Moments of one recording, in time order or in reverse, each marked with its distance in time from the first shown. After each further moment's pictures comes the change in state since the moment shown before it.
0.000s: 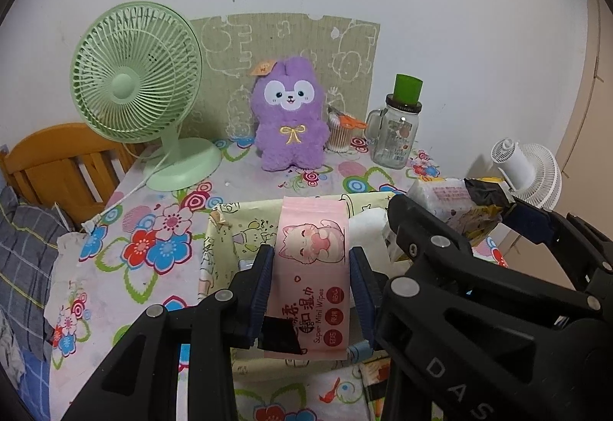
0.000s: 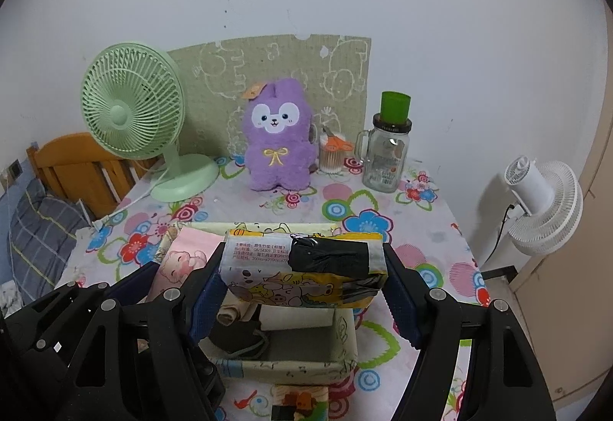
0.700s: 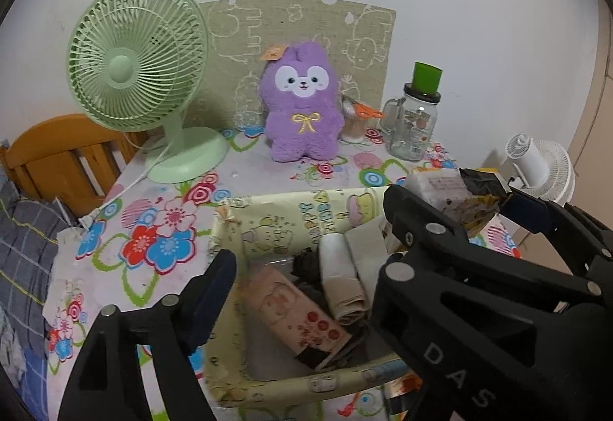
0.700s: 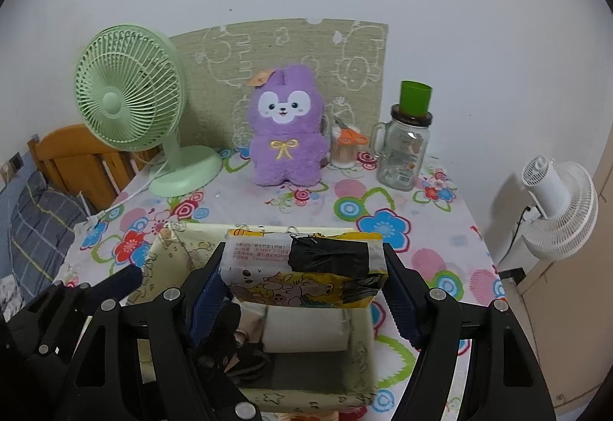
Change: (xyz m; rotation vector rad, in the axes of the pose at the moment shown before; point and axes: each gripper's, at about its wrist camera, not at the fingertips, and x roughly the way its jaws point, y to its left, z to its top) left arm 0.030 0.011 0.000 -0.012 0.035 0.013; right arm 0.036 0.009 0.003 -0.021 0.026 0.032
